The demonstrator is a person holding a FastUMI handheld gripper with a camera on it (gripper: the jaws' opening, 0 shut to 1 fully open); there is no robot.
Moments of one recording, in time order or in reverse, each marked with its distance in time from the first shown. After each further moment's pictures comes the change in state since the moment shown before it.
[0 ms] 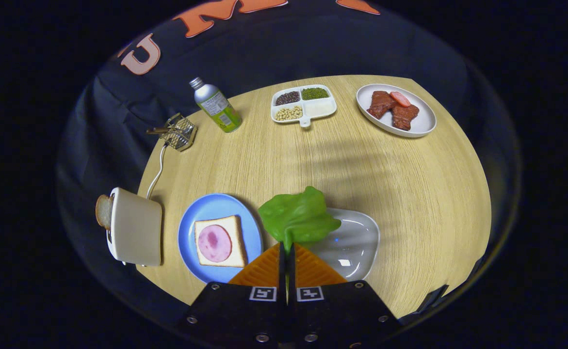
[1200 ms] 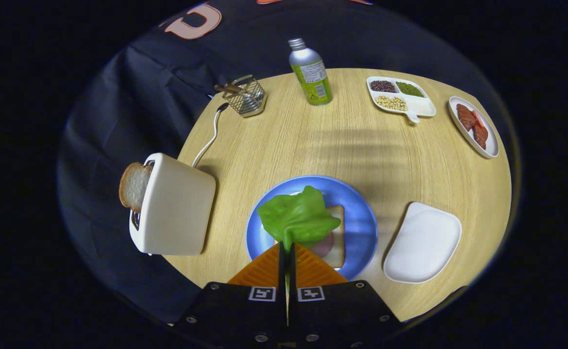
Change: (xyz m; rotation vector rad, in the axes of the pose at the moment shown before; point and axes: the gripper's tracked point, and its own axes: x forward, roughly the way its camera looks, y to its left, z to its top) arm 0.026 0.156 -0.030 -0.167 0.162 0.183
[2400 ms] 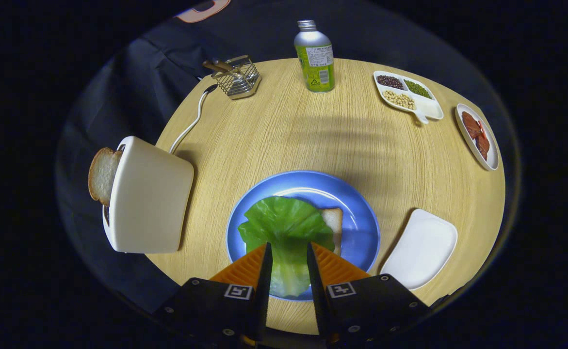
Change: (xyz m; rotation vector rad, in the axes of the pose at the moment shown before) arm 0.023 -0.019 0.005 -0.071 0.058 -0.129
